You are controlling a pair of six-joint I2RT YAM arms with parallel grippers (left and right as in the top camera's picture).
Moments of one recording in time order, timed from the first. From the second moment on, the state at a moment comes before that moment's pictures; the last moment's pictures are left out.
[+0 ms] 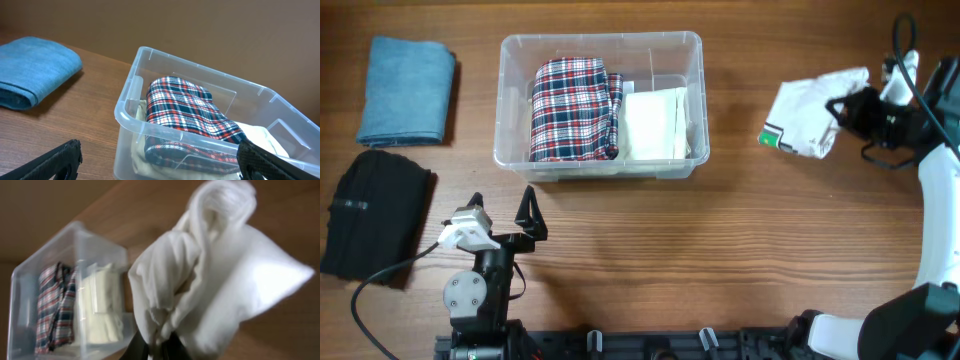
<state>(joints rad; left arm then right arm) 0.06 0.01 0.01 -0.07 0.08 -0.34 -0.36 1.51 1.32 -0.81 -0.61 0.11</state>
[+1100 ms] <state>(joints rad) 0.06 0.01 0.01 -0.07 0.08 -0.34 0.41 1.75 1.74 -0.64 -0.20 0.57</state>
